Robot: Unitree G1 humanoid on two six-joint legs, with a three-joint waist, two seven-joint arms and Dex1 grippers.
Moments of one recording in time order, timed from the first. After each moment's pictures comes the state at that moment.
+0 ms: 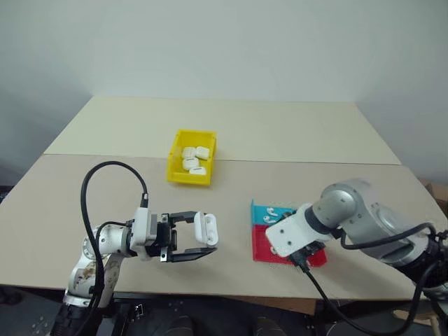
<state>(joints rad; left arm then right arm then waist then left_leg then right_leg) -0.15 0.52 0.03 -0.25 -0.51 -0.02 -1.30 -0.75 -0.98 0.62 -0.46 -0.22 0.43 1.50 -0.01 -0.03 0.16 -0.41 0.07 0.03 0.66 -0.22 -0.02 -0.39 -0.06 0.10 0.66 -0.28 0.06</state>
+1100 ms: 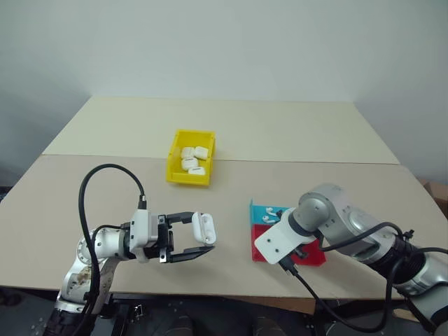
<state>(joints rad) -0.11 0.57 0.02 -0.28 -0.49 -0.03 -1.22 -0.76 -0.85 0.69 -0.34 -0.41 0.29 1.54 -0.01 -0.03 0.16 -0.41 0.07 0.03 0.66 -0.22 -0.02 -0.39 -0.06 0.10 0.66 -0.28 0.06</state>
